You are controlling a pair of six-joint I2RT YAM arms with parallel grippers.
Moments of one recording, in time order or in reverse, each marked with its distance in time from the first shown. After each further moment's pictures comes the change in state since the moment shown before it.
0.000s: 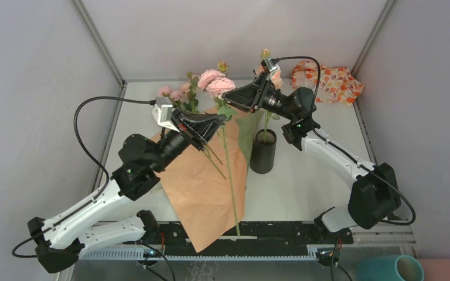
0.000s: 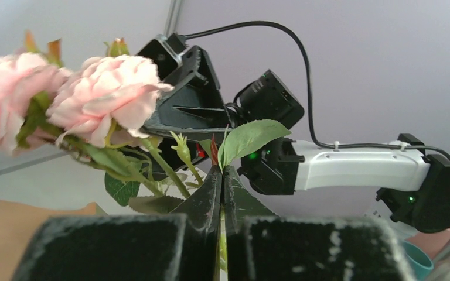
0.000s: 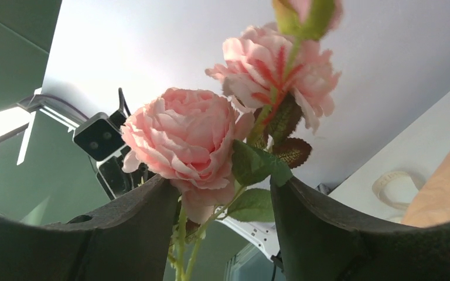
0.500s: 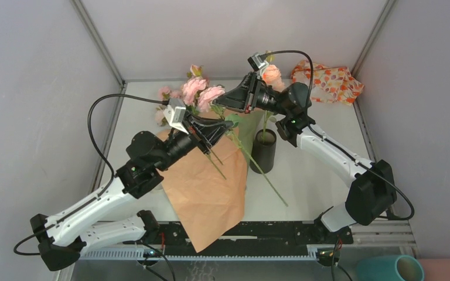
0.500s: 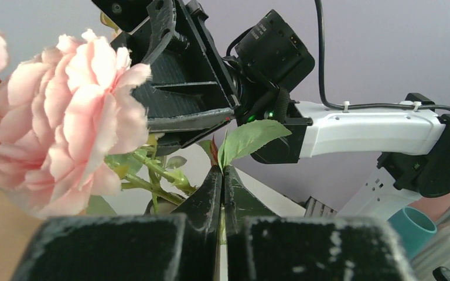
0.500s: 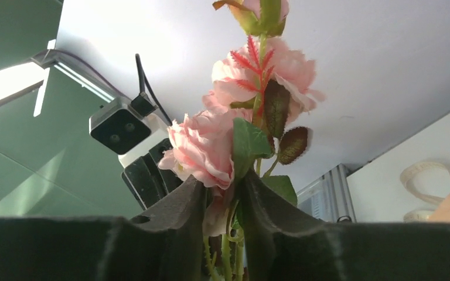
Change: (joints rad) left arm 0.000 0.034 0.003 -0.053 0.084 0.034; right arm 0.066 0.055 0.115 -0.017 -0.105 0.004
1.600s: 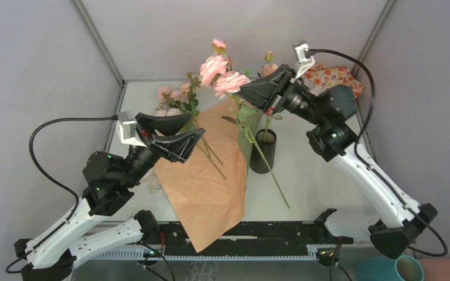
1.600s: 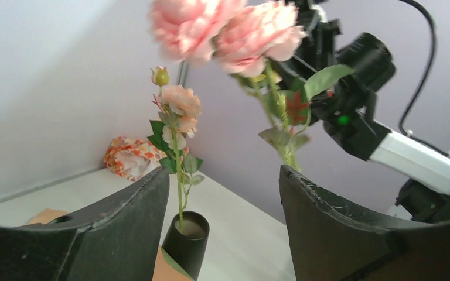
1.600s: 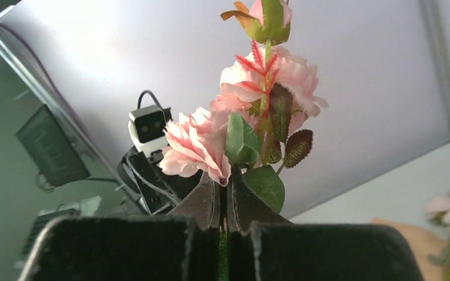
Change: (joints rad) left arm 0.000 -0.238 -0.008 -0.106 -0.108 0.047; right arm 0.041 -0.283 0.119 -0.417 0.205 -0.473
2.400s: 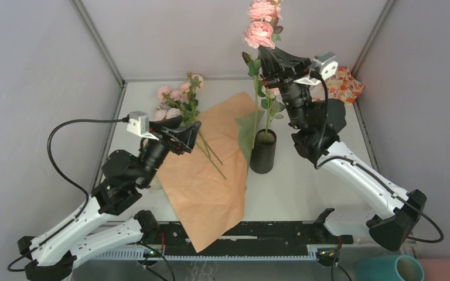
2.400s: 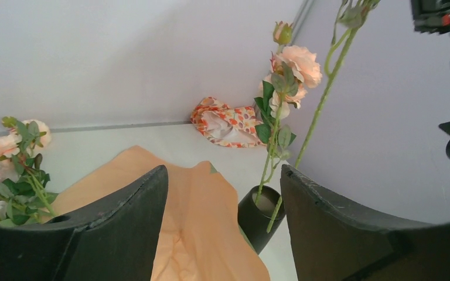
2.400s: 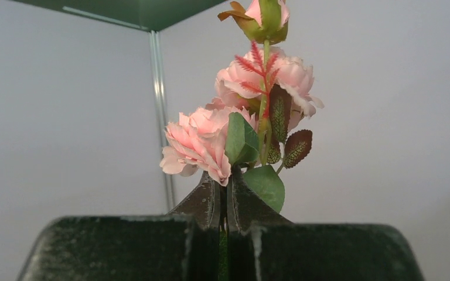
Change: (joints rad) left arm 0.000 -0.009 -0.092 -0.075 -0.349 0.010; right arm 0.113 0.016 -0.066 0.409 0.726 -0.881
